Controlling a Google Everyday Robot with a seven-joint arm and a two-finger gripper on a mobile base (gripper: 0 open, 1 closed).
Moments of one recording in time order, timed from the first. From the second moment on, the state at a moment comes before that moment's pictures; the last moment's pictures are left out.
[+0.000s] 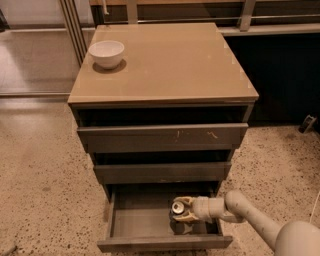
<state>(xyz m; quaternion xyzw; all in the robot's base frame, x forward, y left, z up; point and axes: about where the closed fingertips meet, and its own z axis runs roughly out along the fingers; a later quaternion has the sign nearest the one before) 0.553 -0.093 0.273 -0.56 0.60 0.34 0.46</state>
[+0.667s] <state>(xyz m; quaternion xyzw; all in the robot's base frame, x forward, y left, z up) 0.574 -0.107 0.229 -0.55 0.62 0.33 0.44</state>
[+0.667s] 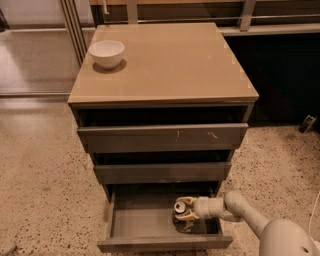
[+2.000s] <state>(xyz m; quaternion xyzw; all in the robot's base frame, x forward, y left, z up) 0.591 -0.102 0.190 -0.58 0.61 0.34 0.43</state>
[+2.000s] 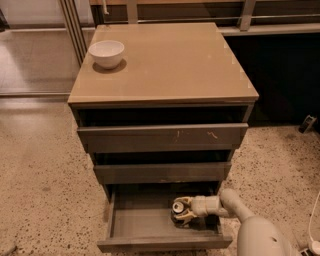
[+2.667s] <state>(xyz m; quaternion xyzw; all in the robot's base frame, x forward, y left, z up) 0.592 -0.105 0.181 -0.57 0.61 0.35 0.42</state>
